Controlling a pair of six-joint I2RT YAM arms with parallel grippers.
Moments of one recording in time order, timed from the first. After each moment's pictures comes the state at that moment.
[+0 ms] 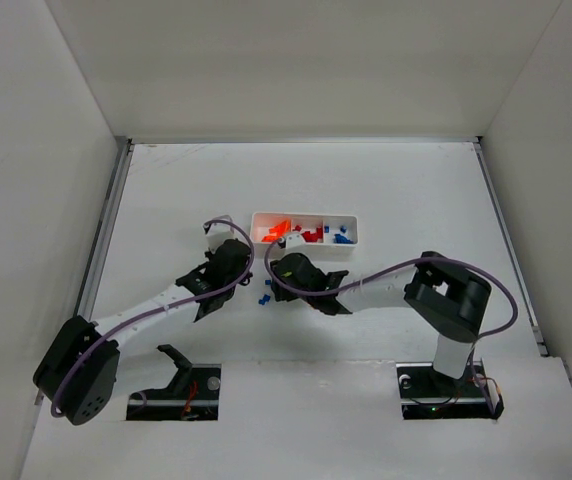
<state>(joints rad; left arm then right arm) -0.68 1.14 0.51 -0.10 -0.50 -0.69 1.06 1.81 0.92 0.18 0.33 0.60</state>
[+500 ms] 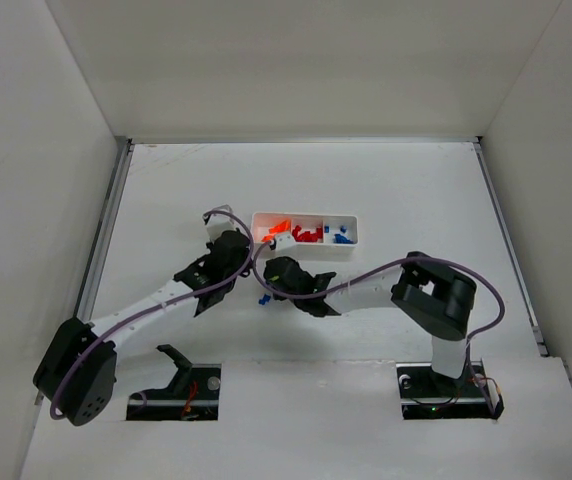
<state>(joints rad) -0.66 1.14 0.57 -0.08 -0.47 -0.69 1.10 1.89 1.01 0.15 0.47 0.55</state>
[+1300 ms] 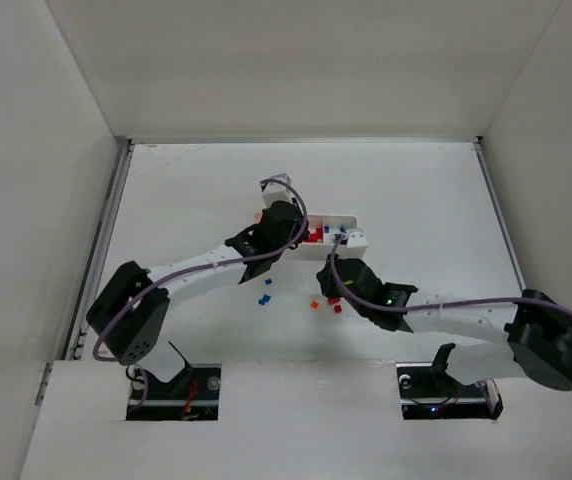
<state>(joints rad) -0.80 1.50 0.92 0.11 -0.39 -0.69 1.03 1.32 0.61 0.13 0.50 0.65</state>
